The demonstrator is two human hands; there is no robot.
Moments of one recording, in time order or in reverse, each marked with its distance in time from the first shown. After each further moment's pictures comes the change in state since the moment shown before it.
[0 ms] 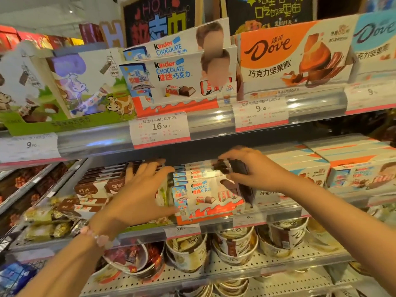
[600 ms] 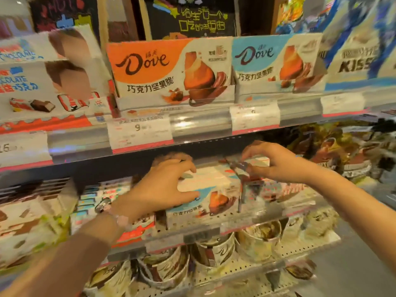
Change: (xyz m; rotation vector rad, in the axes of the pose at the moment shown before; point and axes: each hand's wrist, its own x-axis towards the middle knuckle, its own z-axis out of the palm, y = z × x) left_hand 0.129 0.191 0.012 -0.289 0.069 0.302; right_hand -0.102 0.154 -0.130 0.002 -0.029 0.135
